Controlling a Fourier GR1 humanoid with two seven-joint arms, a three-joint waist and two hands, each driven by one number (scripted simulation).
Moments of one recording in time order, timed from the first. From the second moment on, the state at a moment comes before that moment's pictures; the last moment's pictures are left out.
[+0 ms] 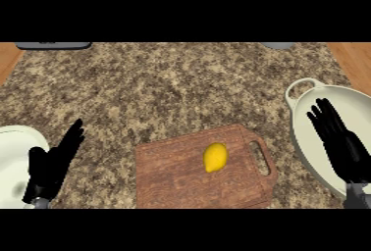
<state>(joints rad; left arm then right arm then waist) 0.05 0.46 -0.21 -1.52 0.22 0.20 0.16 -0.05 -0.46 0.08 -1.38 -0.48 0.03 -0.17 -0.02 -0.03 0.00</state>
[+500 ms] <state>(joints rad) -0.11 0.42 -0.09 -1.61 0.25 0.28 0.14 -0.09 -0.54 0.10 -1.42 -0.11 -0.35 -0.12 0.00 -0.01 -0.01</state>
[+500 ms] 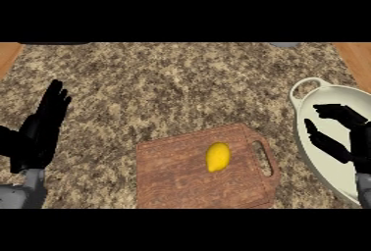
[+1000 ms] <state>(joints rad) -0.18 0.38 -0.05 -1.62 0.25 0.30 0.17 -0.01 -0.47 0.26 -1.72 0.18 -0.53 0.01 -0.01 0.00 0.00</state>
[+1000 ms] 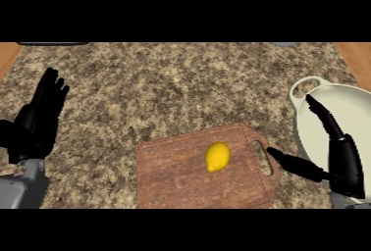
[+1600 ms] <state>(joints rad) -0.20 0.35 -0.06 -1.61 0.23 0.29 0.17 -0.23 -0.62 0.47 -1.90 0.23 -0.10 0.69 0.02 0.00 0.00</state>
